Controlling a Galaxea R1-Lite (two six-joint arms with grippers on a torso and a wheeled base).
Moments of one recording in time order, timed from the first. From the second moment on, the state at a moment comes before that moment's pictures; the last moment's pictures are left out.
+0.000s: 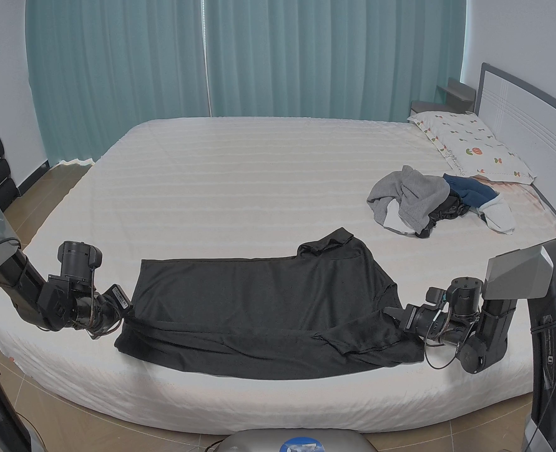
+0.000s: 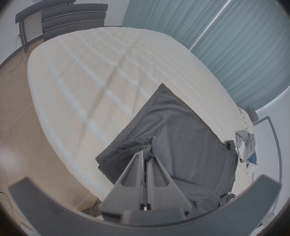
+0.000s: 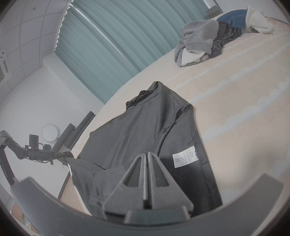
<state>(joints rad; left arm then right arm) 0.00 2.00 -0.68 -0.46 0.01 -0.74 0.16 2.51 -0.63 -1.50 0.40 0.50</state>
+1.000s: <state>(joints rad) 0.01 1.80 -0.60 -0.24 0.04 -0.51 0.09 2.00 -0.08 -1.55 0.46 0.51</state>
